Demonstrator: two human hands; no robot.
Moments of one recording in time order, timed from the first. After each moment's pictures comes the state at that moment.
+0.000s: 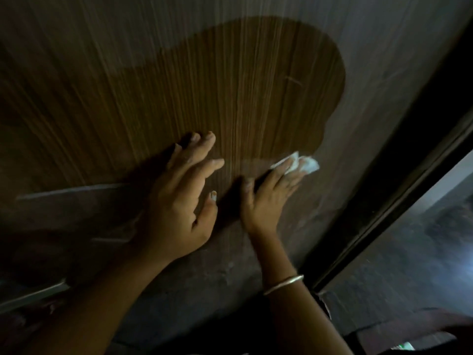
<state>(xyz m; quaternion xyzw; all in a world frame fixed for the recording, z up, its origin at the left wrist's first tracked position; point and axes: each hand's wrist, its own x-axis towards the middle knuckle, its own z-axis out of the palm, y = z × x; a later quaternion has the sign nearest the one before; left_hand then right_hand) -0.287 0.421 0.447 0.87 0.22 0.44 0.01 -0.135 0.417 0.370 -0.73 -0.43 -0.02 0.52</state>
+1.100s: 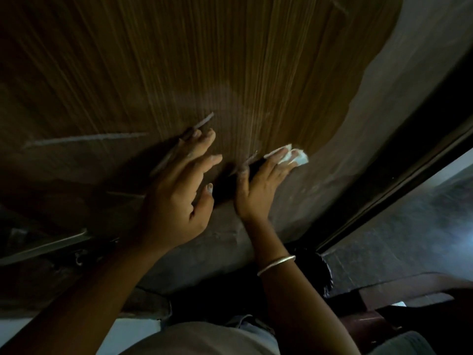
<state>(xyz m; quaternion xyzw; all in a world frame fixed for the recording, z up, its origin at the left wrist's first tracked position) -0.324 0.416 0.400 0.88 0.23 0.41 0.05 -0.176 0.418 0.305 -0.71 -0.42 0.06 0.56</state>
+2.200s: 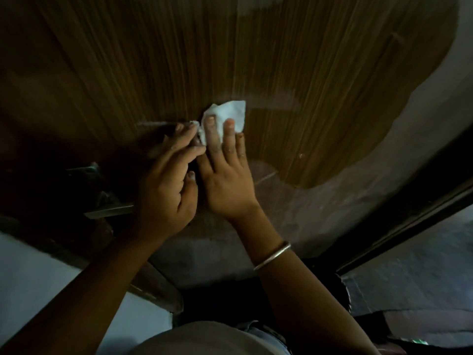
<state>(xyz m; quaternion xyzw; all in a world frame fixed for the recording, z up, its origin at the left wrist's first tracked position) -0.409 0.401 0.416 0.83 0.34 0.44 0.00 -0.279 0.427 0.374 -0.52 -0.75 -0.24 0.34</state>
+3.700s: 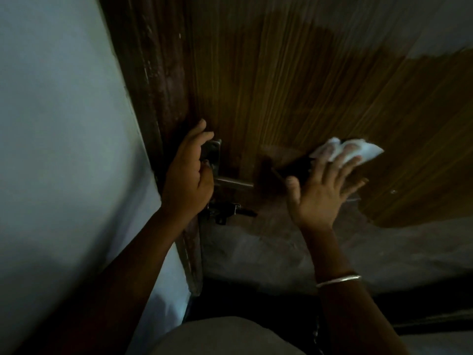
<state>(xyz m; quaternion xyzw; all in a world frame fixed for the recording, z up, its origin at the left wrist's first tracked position) -0.514 0.371 0.406 0.66 0.51 0.55 0.05 -0.299 0.402 0.380 -0.67 -0.67 -0.14 0.29</state>
